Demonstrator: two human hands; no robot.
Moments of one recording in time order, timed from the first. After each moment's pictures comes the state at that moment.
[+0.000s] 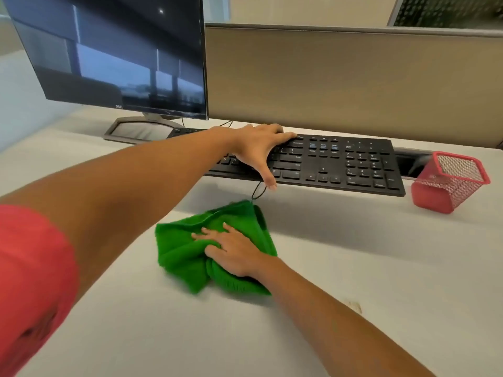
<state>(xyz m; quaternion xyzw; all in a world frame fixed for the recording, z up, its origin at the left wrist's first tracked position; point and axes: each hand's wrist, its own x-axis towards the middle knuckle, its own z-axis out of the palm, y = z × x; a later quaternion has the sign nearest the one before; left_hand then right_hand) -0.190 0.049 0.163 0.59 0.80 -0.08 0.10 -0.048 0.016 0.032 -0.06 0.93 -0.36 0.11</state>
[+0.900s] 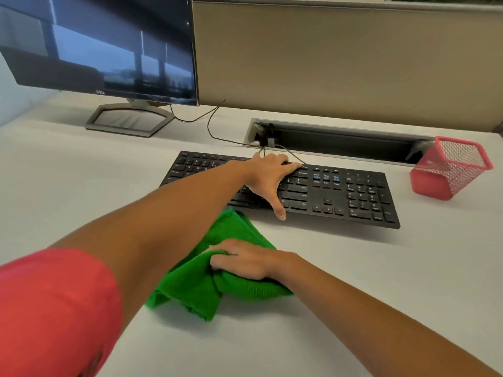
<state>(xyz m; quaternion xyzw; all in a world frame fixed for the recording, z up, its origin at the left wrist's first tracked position) -0.167 0.065 0.083 0.61 0.78 -0.12 0.11 -0.029 0.026 0.047 -0.10 0.86 -0.46 0.20</state>
